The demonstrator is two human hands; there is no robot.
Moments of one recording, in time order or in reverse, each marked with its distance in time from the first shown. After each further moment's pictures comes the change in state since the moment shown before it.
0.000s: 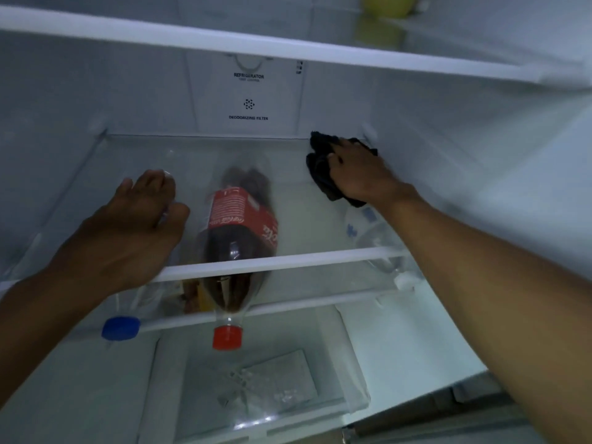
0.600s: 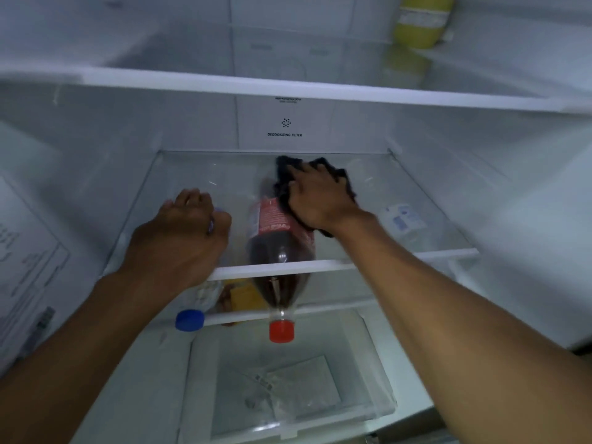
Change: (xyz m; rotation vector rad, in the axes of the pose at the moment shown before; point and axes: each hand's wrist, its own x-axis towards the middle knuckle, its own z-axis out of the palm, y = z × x) left_hand -0.016 -0.009 -0.016 0.094 0.031 -0.066; right_hand -0.042 -0.121 0.029 -0.105 -0.044 -0.115
